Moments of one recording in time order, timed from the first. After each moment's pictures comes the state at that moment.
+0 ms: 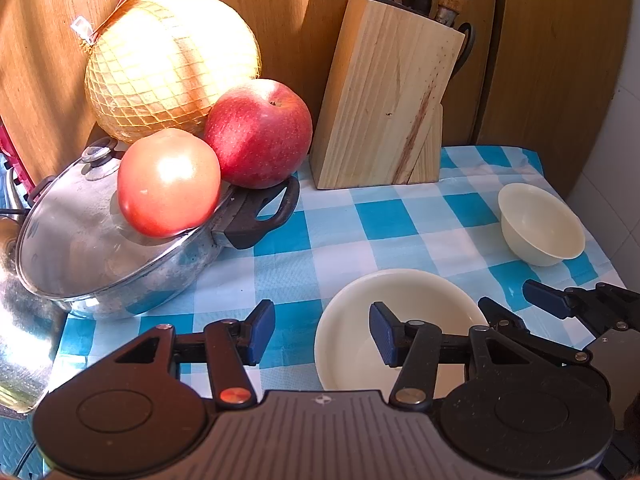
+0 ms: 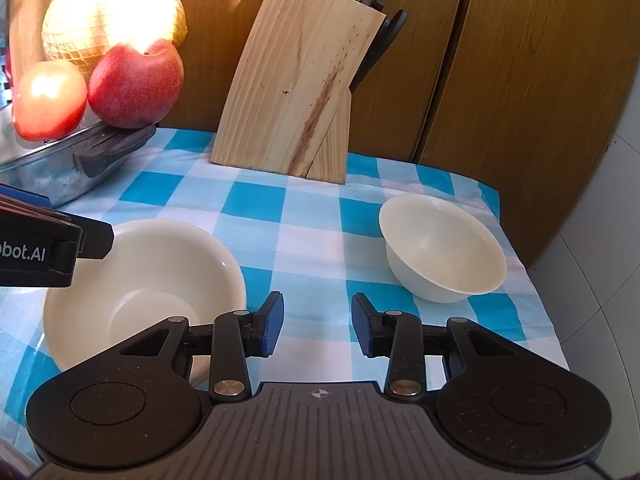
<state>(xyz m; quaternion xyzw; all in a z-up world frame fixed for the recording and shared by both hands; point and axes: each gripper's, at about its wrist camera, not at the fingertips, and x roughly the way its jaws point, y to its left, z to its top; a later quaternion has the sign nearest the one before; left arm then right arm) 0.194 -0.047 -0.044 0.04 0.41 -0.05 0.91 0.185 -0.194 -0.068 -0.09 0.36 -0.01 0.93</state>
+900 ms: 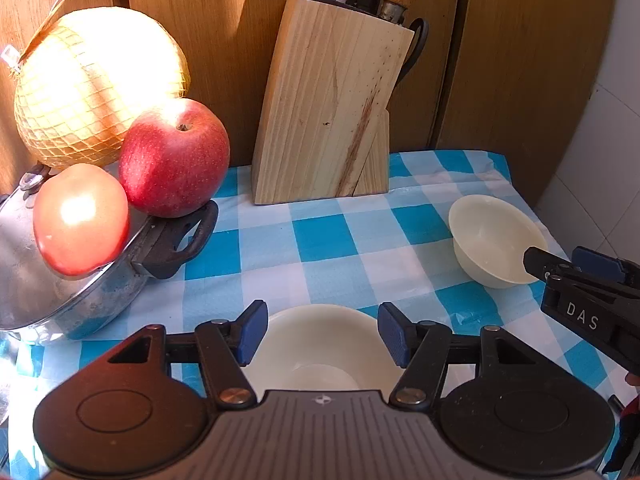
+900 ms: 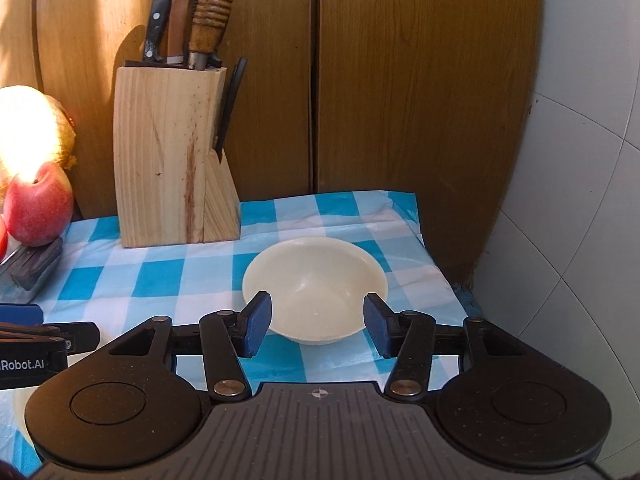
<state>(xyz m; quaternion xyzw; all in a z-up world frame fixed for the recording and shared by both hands) 0.217 -0.098 -0.044 0.02 0.42 -0.09 0.90 0.187 -0.287 -0.030 0.02 0.32 -0.09 0.94</state>
